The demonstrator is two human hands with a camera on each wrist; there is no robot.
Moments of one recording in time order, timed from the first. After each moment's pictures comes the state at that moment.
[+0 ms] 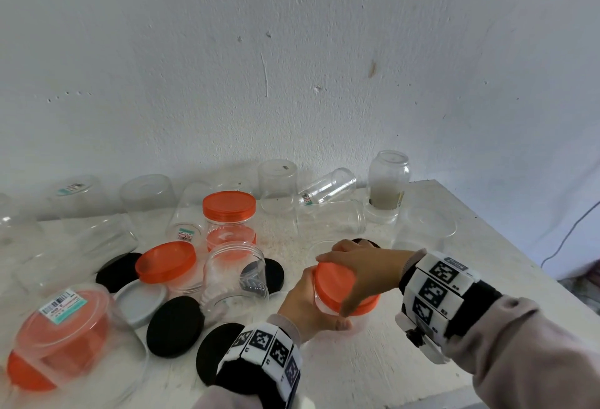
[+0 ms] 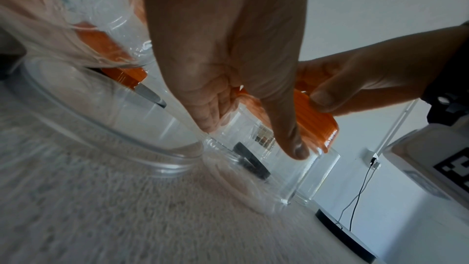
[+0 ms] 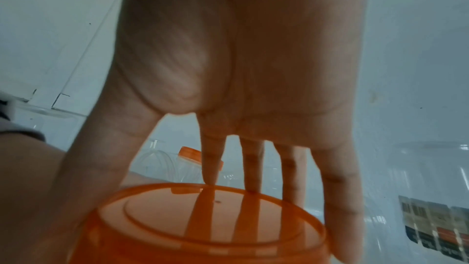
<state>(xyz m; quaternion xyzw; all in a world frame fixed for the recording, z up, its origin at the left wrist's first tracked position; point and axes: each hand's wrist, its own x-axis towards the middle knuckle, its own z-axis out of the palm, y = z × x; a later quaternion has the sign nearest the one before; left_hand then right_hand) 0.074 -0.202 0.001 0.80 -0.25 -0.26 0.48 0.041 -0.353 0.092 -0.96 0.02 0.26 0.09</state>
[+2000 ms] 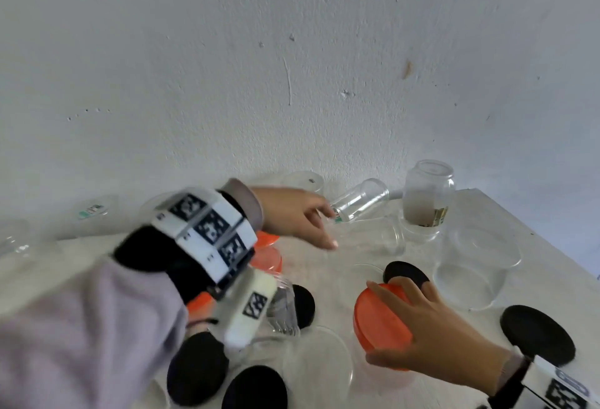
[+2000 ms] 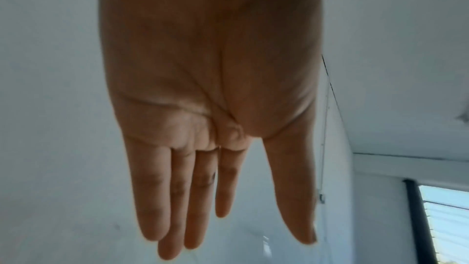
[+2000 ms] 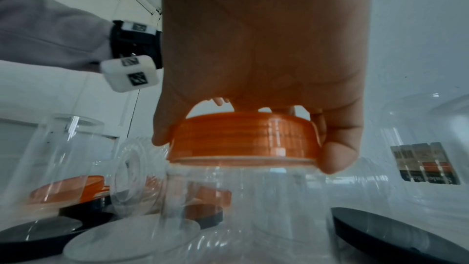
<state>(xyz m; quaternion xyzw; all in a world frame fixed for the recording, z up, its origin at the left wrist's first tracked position) 0.174 -0.172 0.198 0.87 -0.41 -0.26 0.11 0.012 -0.350 0.056 -0.99 0.06 0.11 0.12</state>
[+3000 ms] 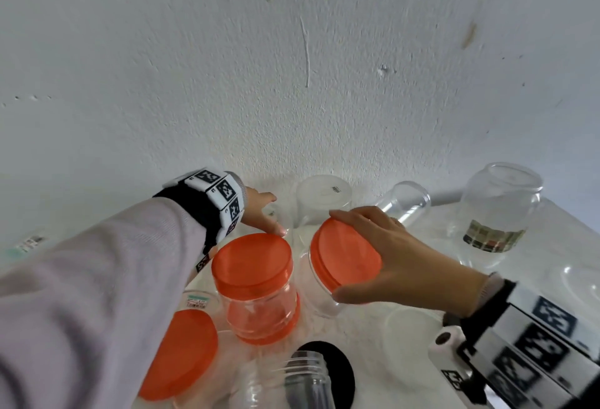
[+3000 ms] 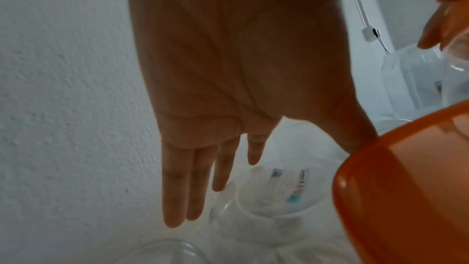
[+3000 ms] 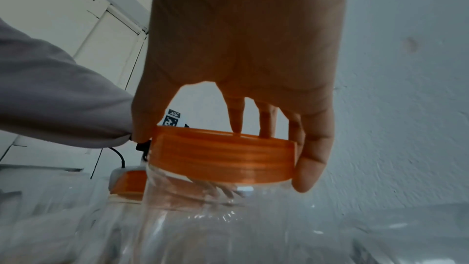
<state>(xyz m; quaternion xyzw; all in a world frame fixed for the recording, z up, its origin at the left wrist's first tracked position) 0.389 -0.173 0.115 0.92 -0.27 -0.23 -0.18 0.188 -0.339 0.093 -0.96 -0.04 0.01 0.28</state>
